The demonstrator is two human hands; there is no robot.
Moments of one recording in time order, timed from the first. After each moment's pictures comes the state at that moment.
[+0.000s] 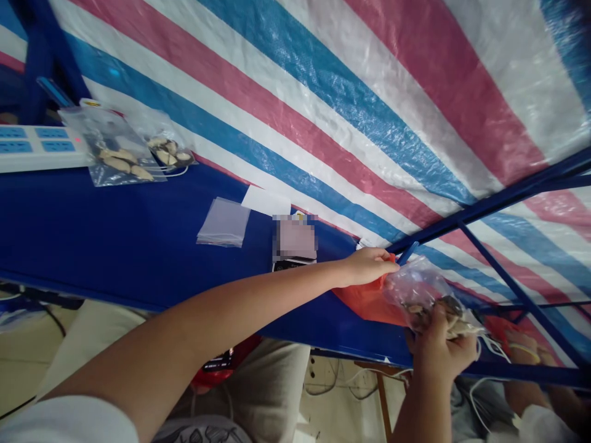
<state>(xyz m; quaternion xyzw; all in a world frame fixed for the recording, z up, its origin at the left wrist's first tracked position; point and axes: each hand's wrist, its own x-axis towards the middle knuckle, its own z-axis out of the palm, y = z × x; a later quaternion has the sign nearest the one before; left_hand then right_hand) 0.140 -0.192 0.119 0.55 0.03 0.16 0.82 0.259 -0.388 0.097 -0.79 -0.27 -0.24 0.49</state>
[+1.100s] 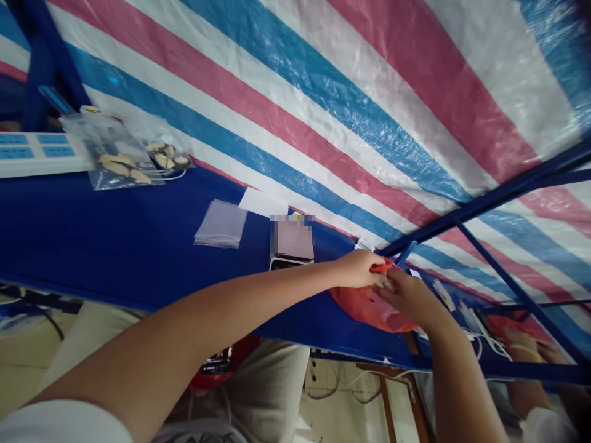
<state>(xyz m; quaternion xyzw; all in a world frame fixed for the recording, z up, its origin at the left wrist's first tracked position) 0.142 -0.181 0.108 0.83 -0.01 0.24 0.50 0.268 -0.320 0.171 -0.80 -0.60 0.05 0.03</state>
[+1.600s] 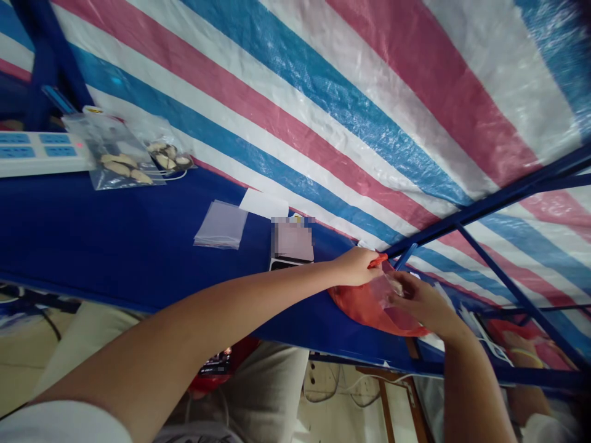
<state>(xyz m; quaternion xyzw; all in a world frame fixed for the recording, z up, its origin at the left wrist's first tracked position) 0.141 -0.179 0.113 0.83 0.07 0.26 0.49 0.292 -0.338 0.167 -0.80 -0.51 0.20 0.25</state>
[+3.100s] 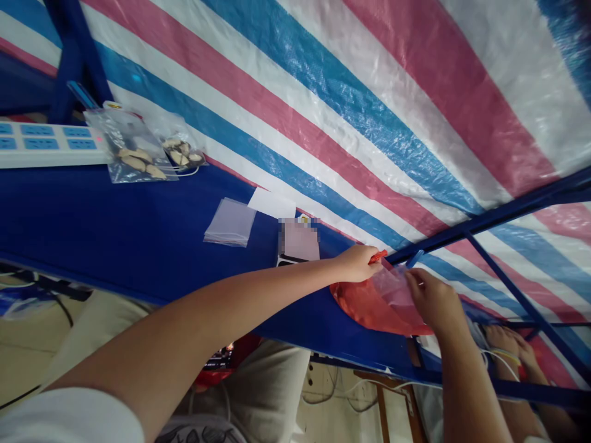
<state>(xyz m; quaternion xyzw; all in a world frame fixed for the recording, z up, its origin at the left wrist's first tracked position) 0.138 -0.165 0.108 0.83 0.11 0.27 0.48 0.310 -0.326 0.158 -0.80 -0.57 -0.19 0.04</state>
